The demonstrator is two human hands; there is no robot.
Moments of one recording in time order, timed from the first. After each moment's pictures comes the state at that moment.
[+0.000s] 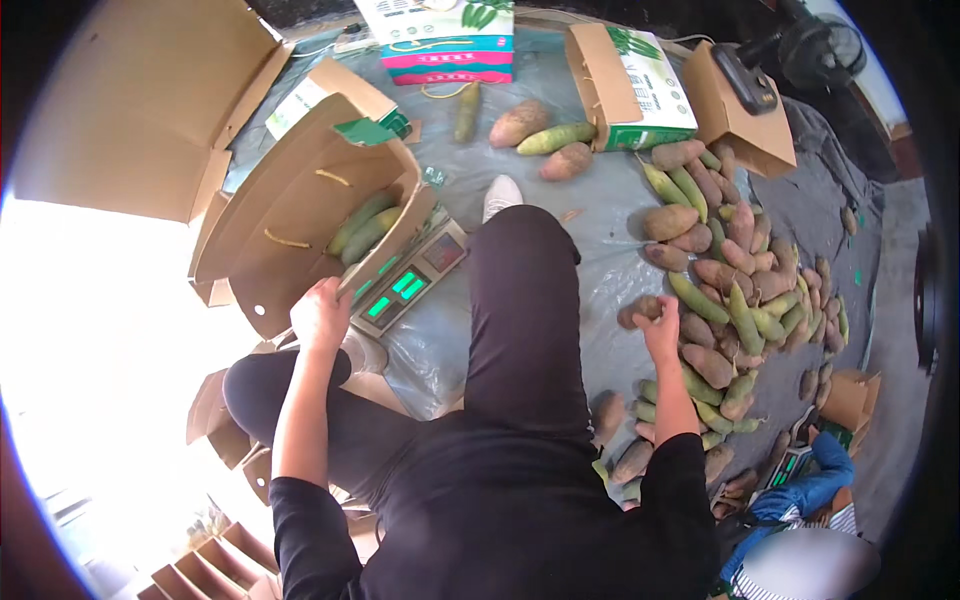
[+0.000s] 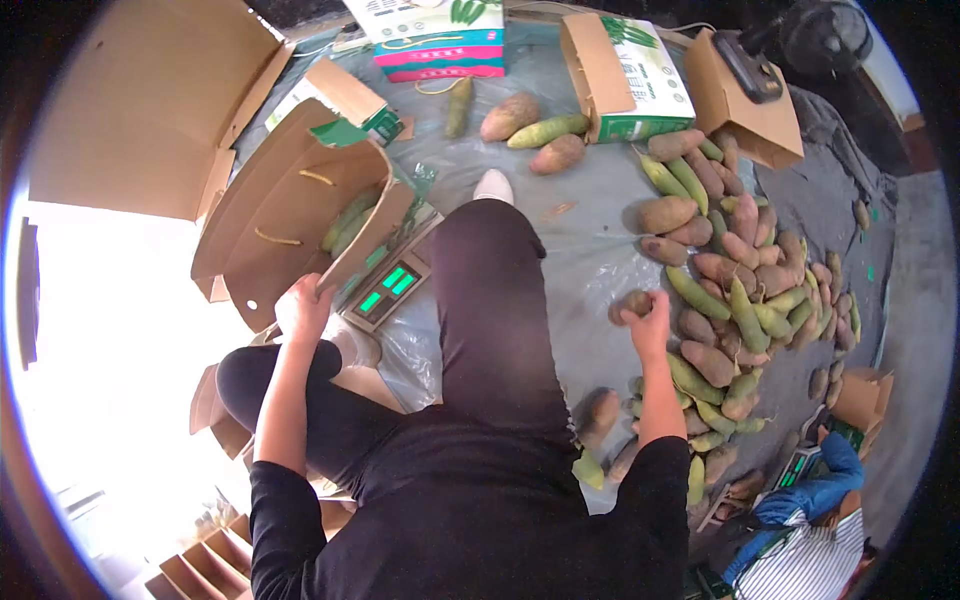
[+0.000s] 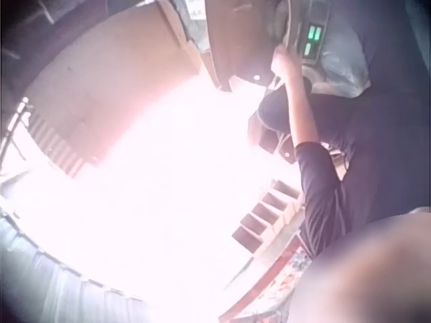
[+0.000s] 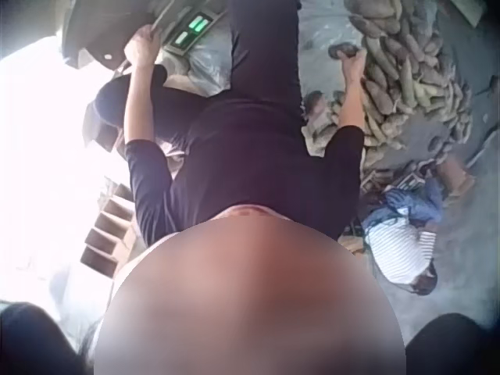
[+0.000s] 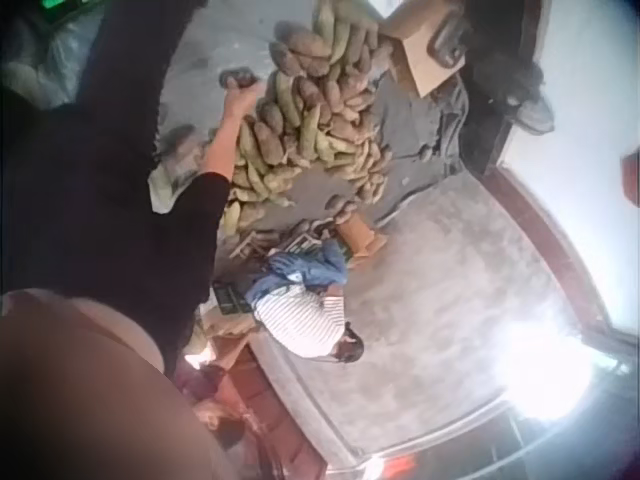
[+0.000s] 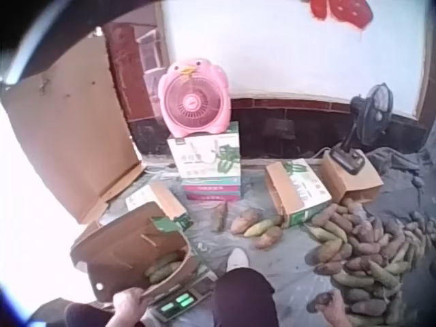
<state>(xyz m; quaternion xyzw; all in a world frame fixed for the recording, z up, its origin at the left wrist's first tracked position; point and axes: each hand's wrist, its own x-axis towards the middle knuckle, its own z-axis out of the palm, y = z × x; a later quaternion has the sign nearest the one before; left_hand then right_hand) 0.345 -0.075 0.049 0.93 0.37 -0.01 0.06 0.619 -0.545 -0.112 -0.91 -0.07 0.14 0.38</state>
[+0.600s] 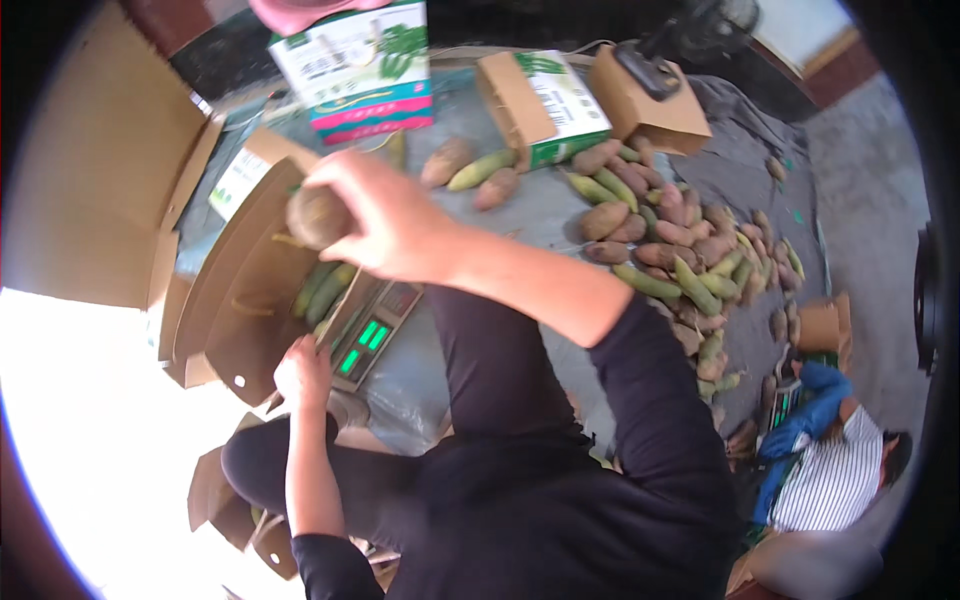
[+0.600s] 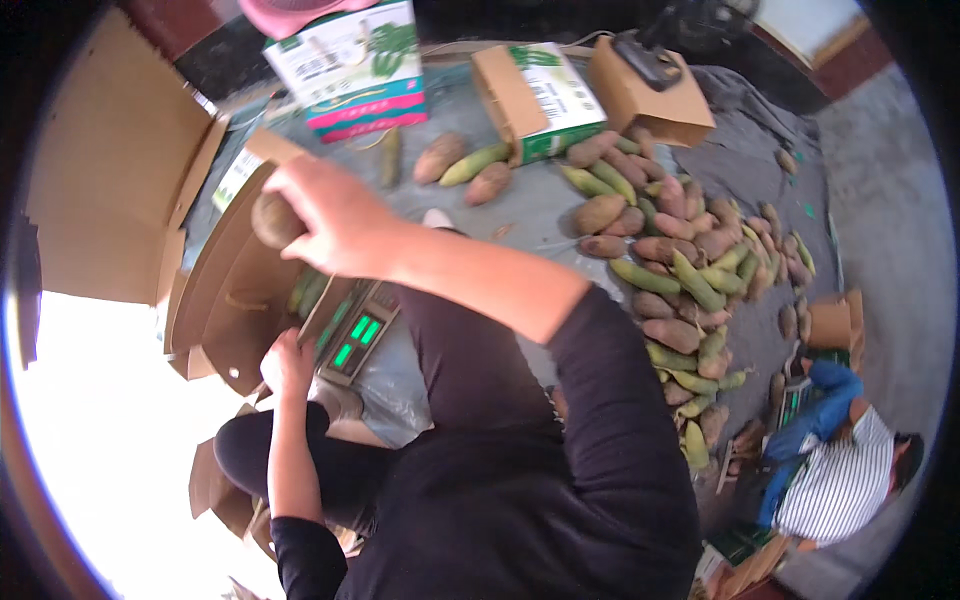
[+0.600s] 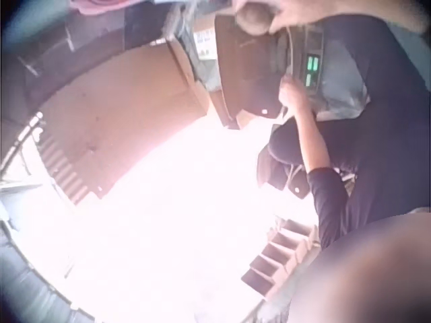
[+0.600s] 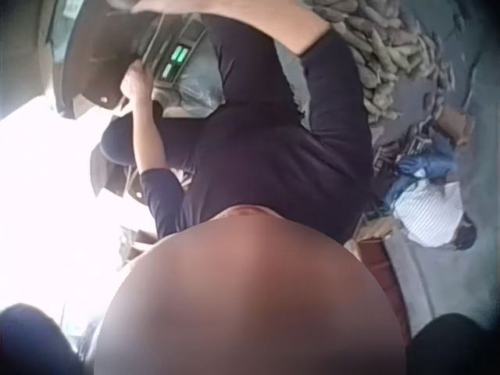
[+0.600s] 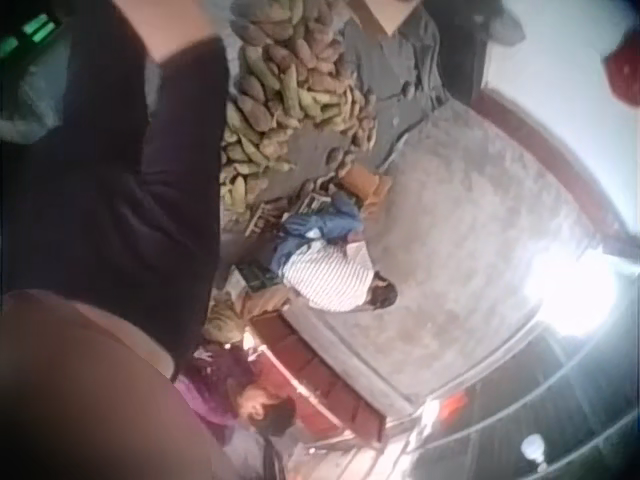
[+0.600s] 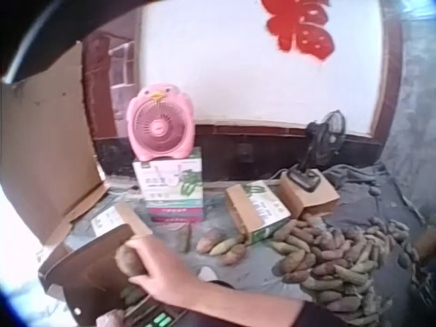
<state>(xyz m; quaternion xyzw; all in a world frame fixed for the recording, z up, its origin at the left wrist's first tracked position) 0.331 -0.073 0.047 0.94 0.35 0.02 0.04 0.574 -0.181 0.173 -0.60 -0.57 0.03 0.56</state>
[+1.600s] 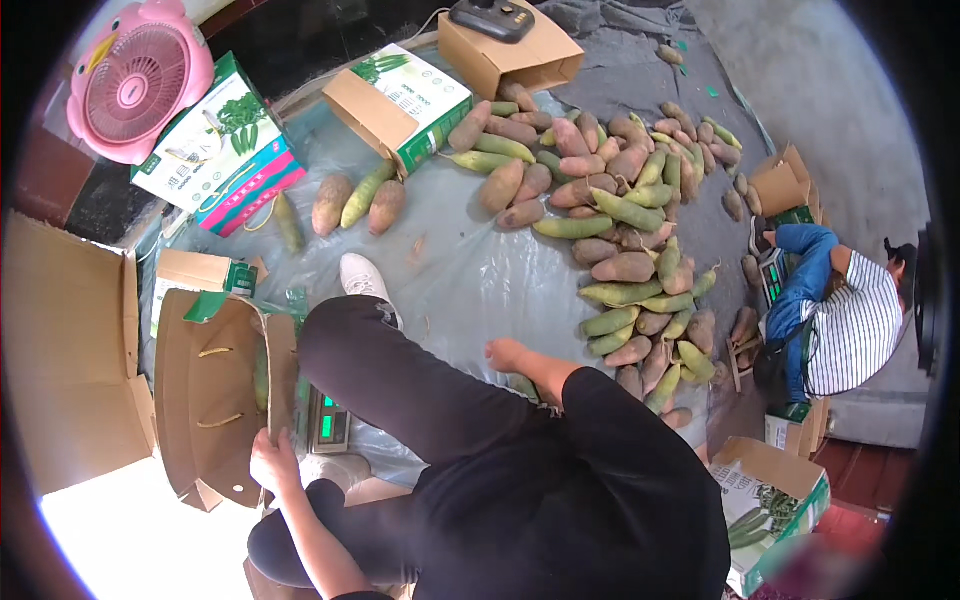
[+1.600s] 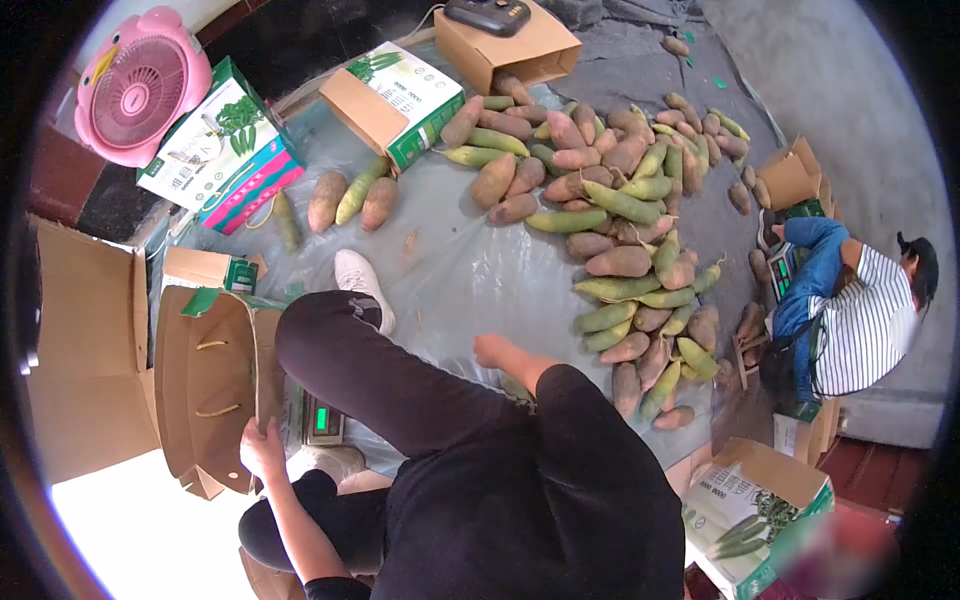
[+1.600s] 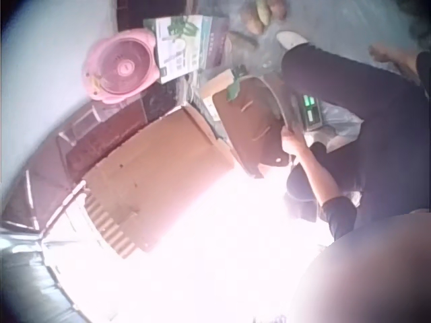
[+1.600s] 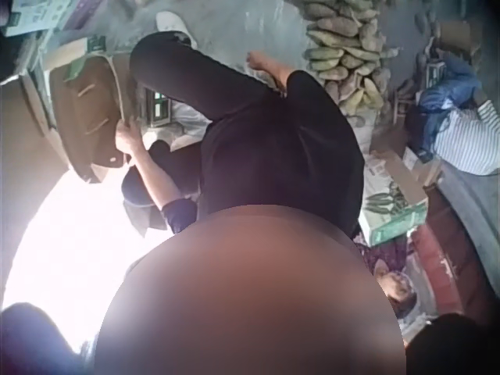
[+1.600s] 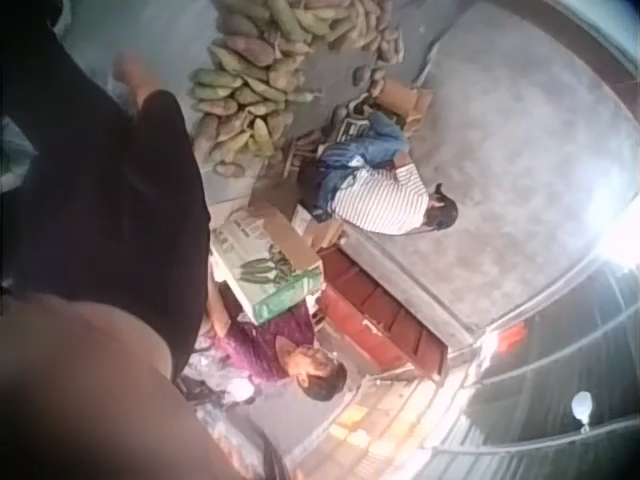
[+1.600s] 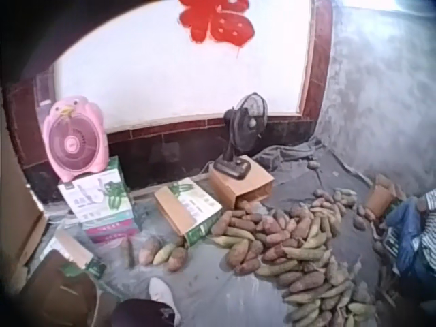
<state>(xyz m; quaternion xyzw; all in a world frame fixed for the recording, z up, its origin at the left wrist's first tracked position) 0.337 -0.070 0.038 0.94 0.35 0.01 0.01 0.506 -0.477 -0.201 -0.88 -0.17 0.42 0.17</state>
